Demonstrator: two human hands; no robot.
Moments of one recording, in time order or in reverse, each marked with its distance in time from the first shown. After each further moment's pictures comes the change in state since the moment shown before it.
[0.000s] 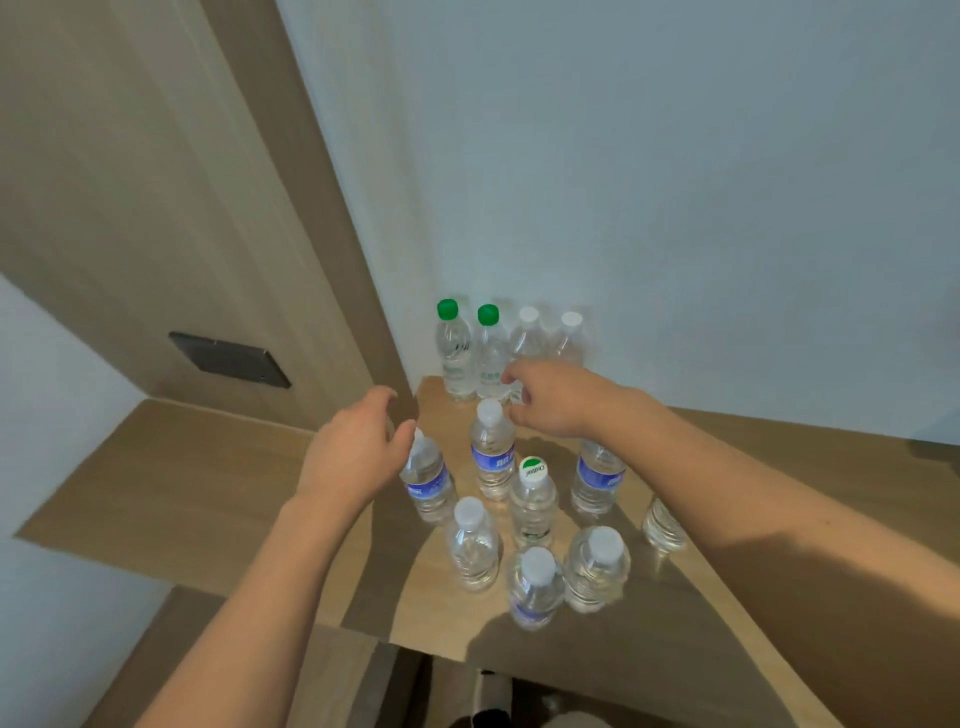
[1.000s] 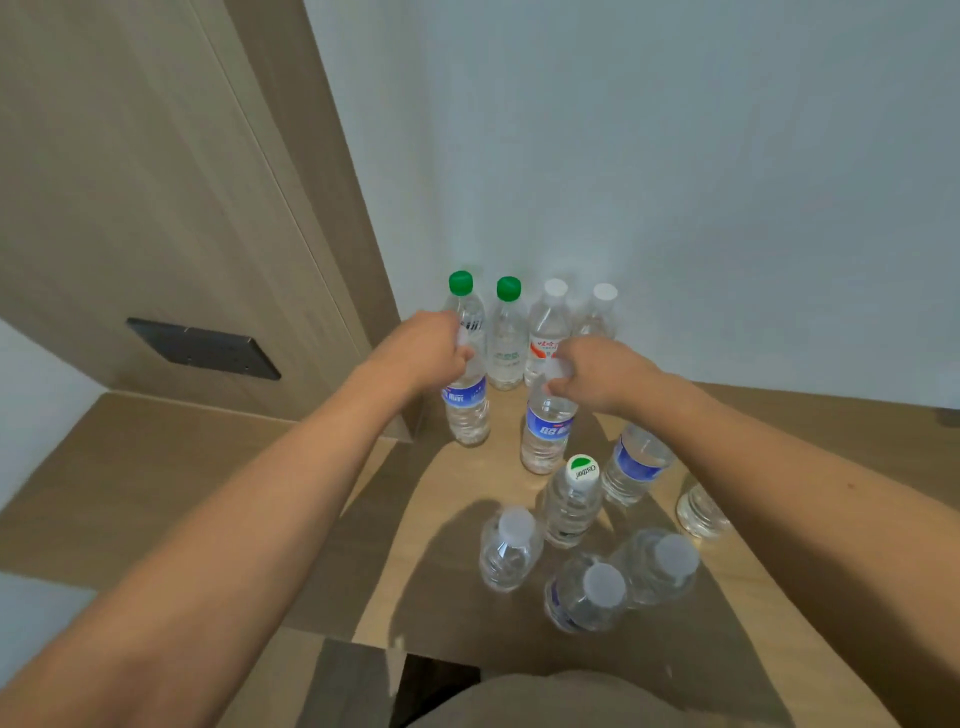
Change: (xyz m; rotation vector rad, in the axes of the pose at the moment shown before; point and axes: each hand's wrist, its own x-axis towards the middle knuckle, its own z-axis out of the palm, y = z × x) left_hand 0.132 0.015 0.024 0.151 -0.306 0.231; right_hand 0.060 0.024 0.027 -0.040 0.058 0.209
